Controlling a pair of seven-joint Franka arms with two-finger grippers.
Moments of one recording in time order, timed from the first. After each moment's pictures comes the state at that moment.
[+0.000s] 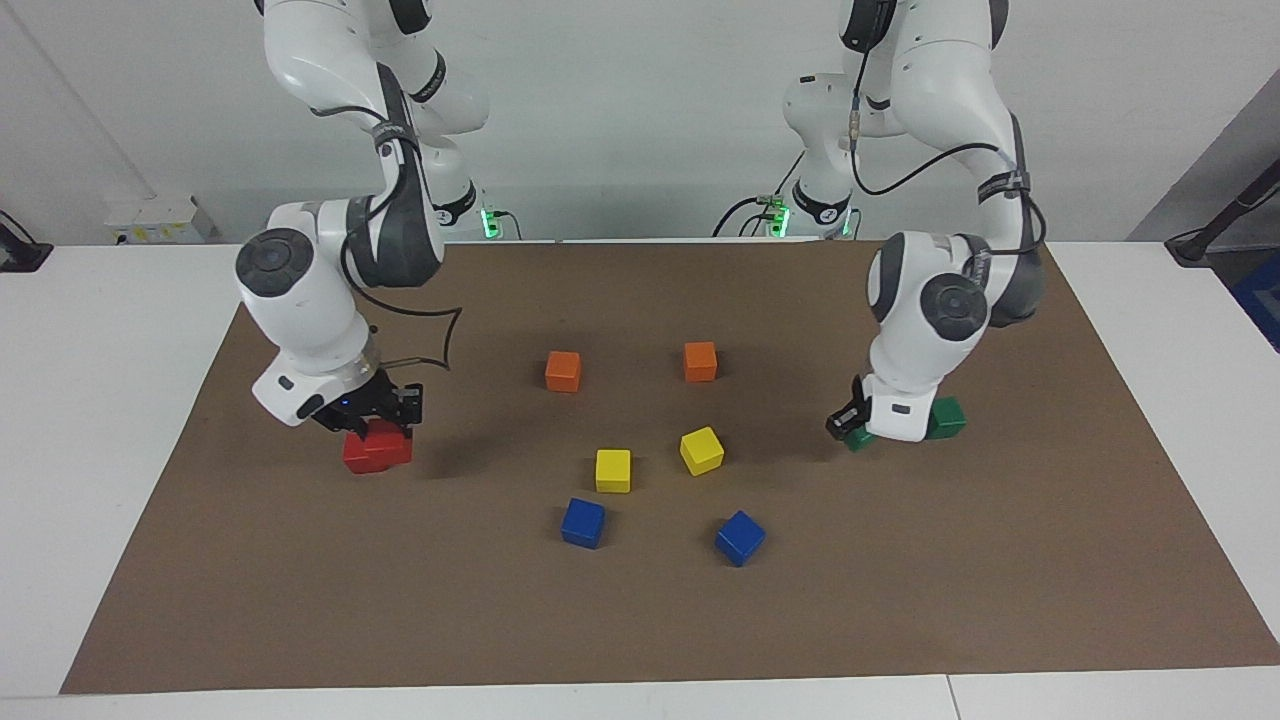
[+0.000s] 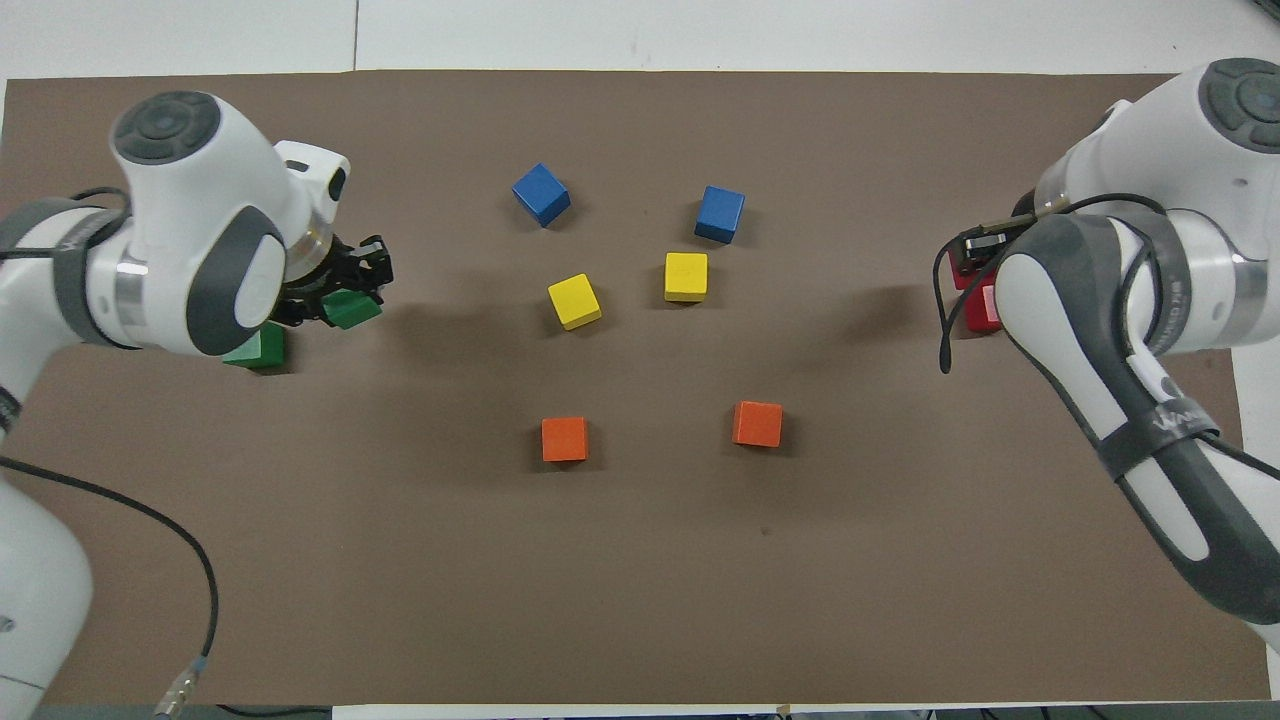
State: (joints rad) left arm -0.10 0.34 -0.09 -1.70 0.03 1.88 -0.57; right arm -0.01 0.27 0.05 -1.72 -0.04 1.98 -0.07
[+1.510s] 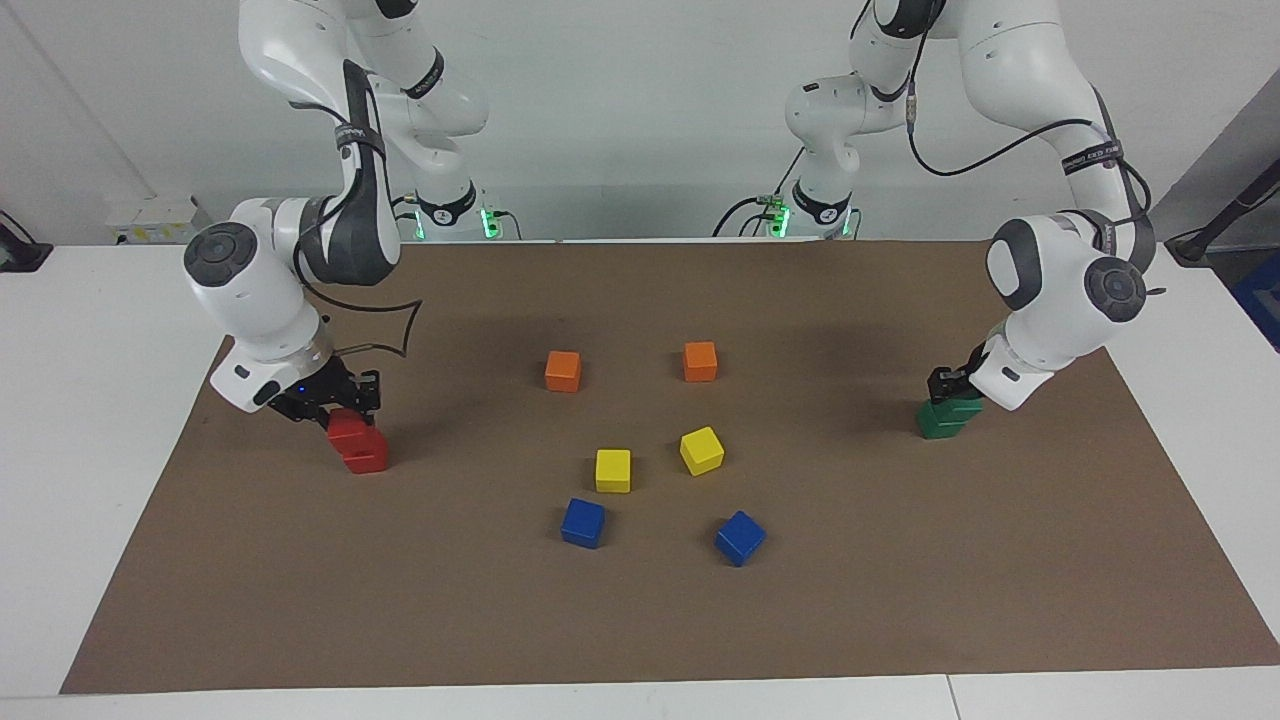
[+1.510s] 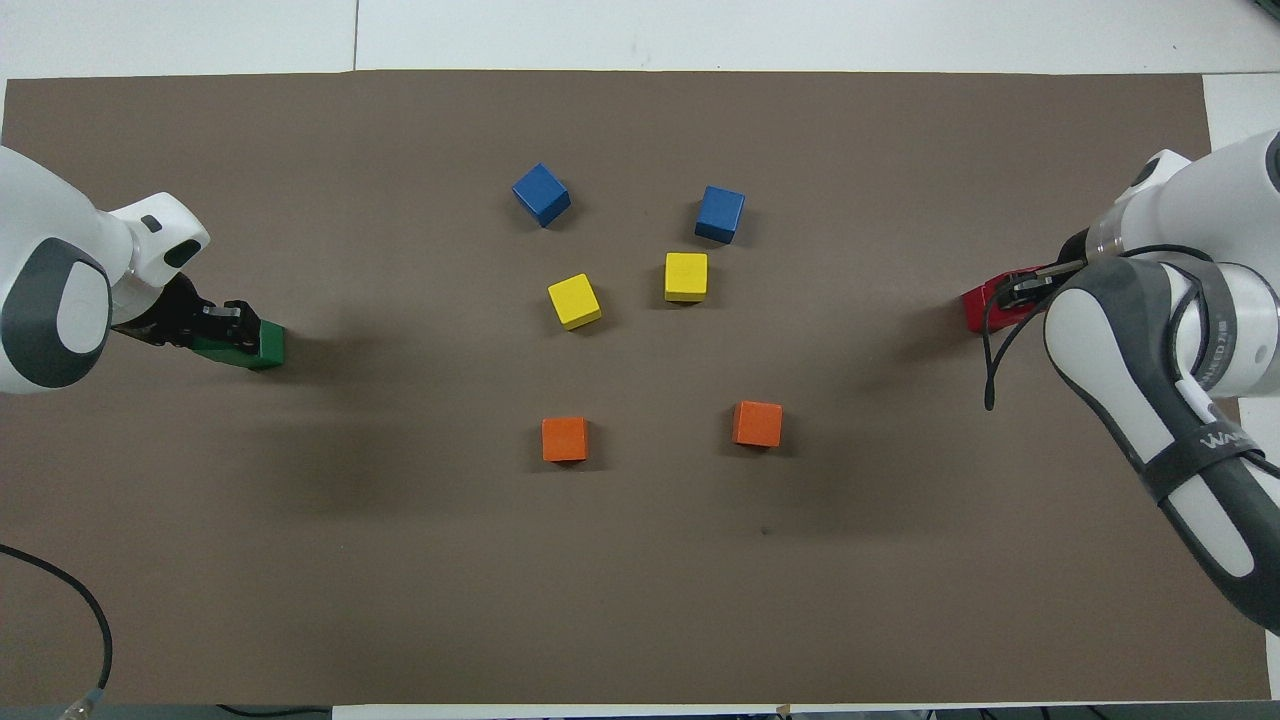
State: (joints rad) left arm 0.11 0.28 -0.08 -1.84 0.03 1.93 0.08; right arm -0.10 0.23 0.05 -1.89 -0.02 2.11 -0.19
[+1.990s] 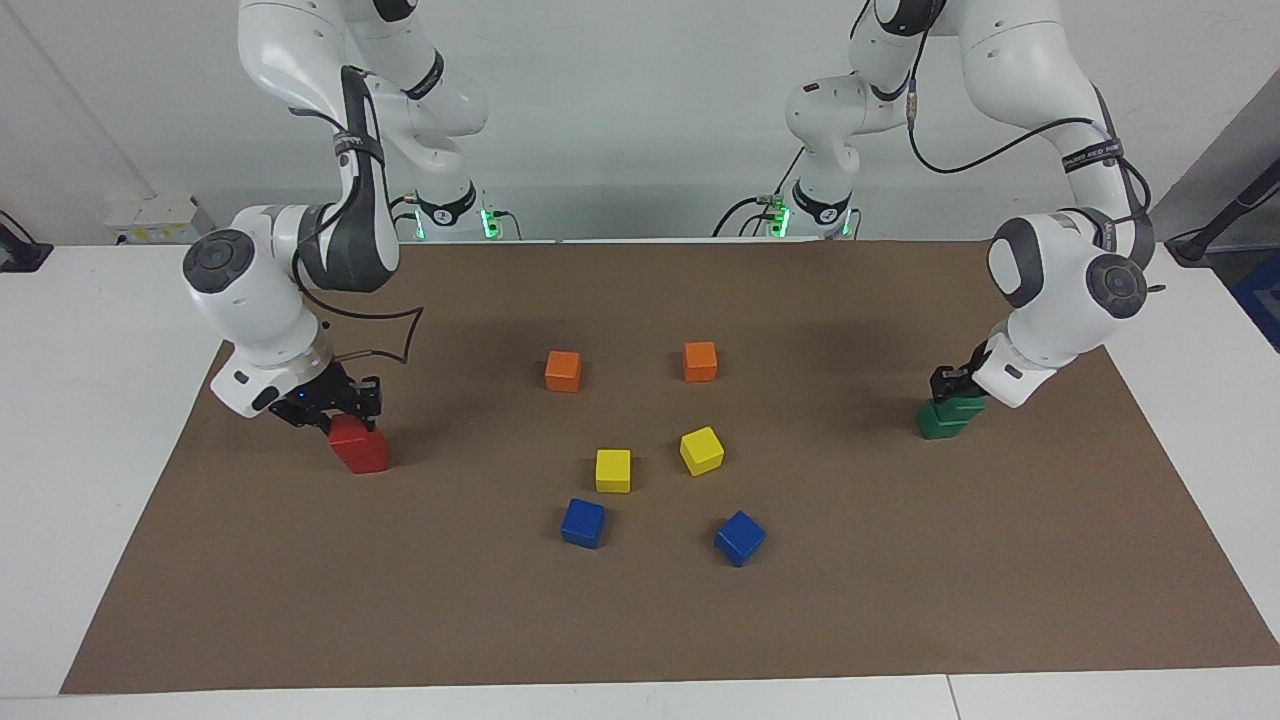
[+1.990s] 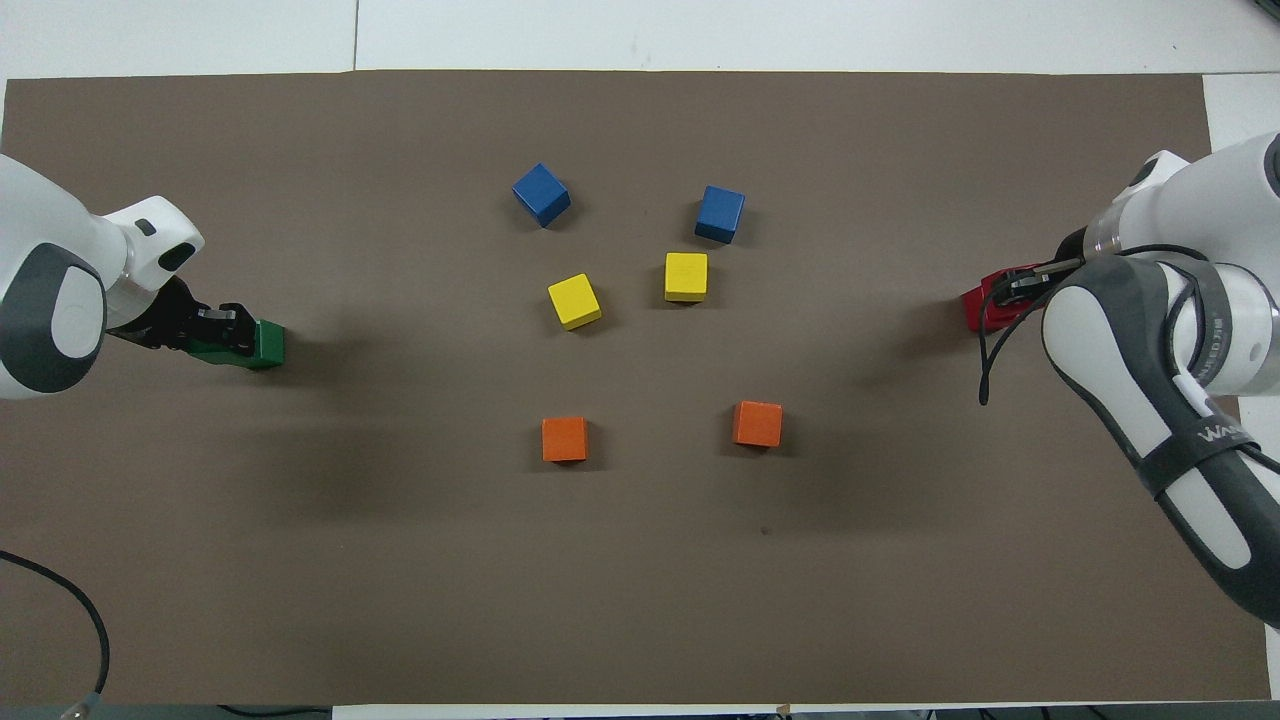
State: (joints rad) left arm 0.12 0.26 -0.08 -1.88 0.03 1.97 0.08; right arm -0.11 0.23 0.05 -1.90 -0.01 2.14 -0.19
